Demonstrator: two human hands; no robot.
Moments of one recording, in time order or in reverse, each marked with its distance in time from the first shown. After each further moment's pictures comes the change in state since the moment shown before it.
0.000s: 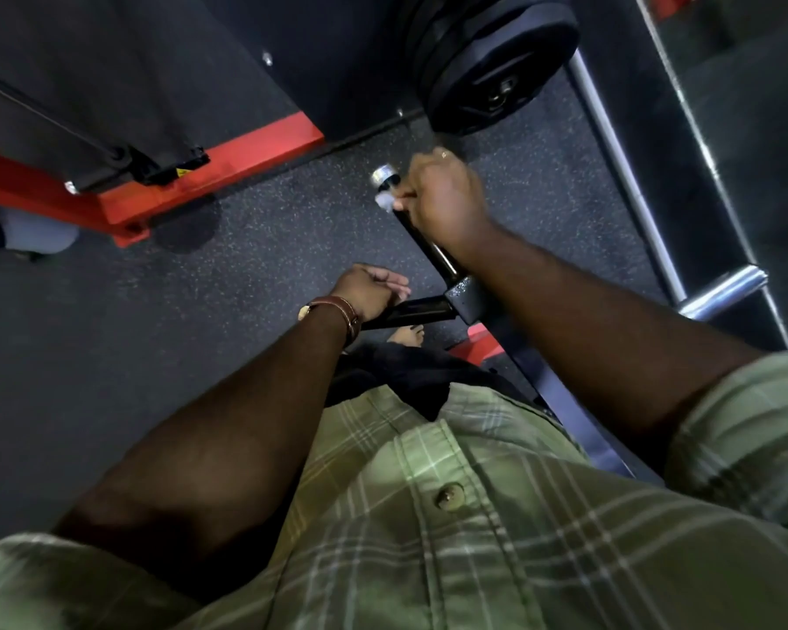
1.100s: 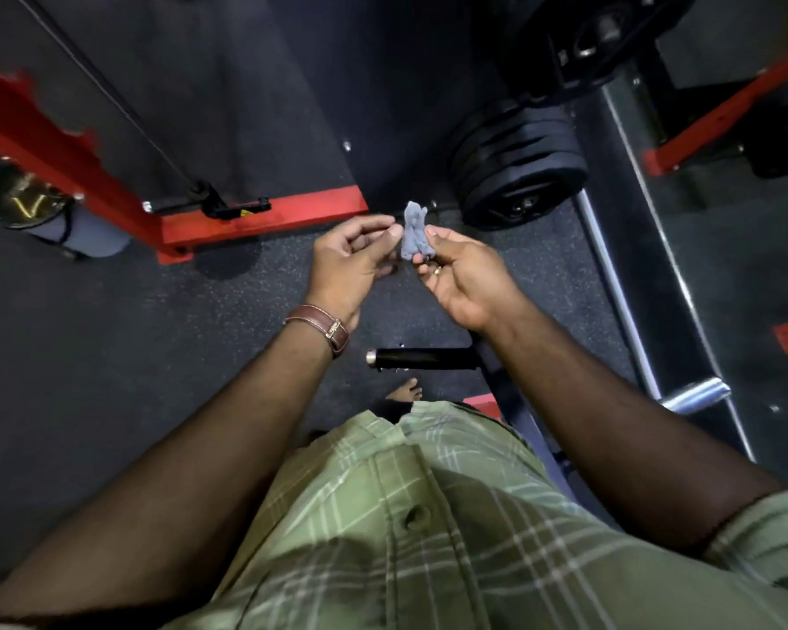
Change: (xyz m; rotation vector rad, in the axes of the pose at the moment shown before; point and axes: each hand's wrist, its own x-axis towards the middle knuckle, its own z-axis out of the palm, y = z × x) left_hand -0.136 0.084 -0.076 -0.612 0.329 0.570; right_hand -0.045 -0.098 -0.060 1.810 -0.188 0.466
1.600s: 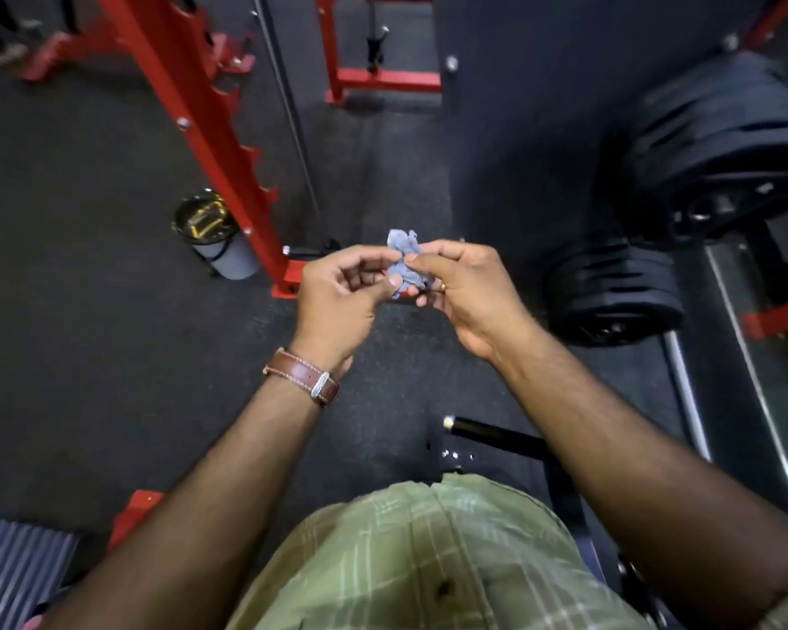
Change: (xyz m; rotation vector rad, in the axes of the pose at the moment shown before) left_hand -0.087 0.109 -0.113 0.096 0.239 0.459; right_hand -0.072 0.008 0.170 -0.514 -0.363 -0.211
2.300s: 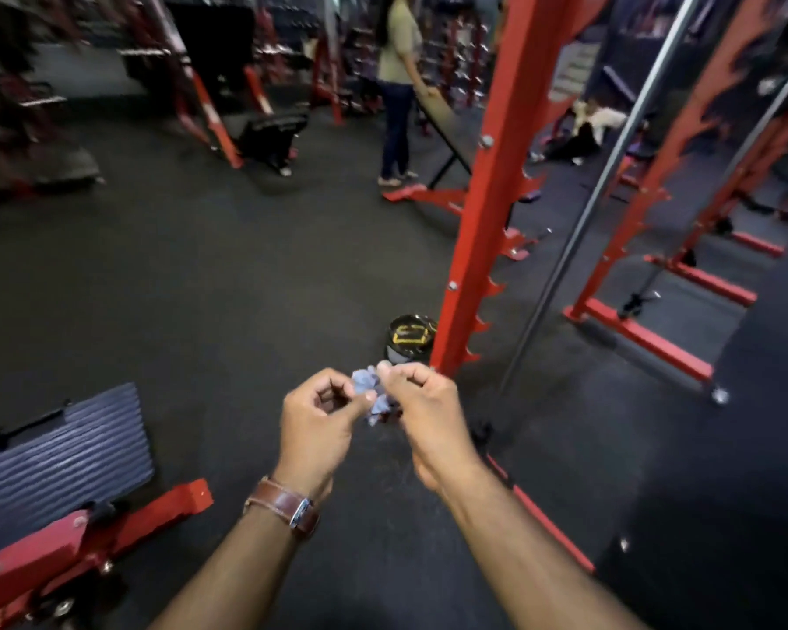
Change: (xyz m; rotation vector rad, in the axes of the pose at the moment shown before) left_hand -0.016 0.040 -0.138 0.053 0.955 0.140; right_hand 0.052 -0.001 0.205 -0.176 -0.615 -0.003
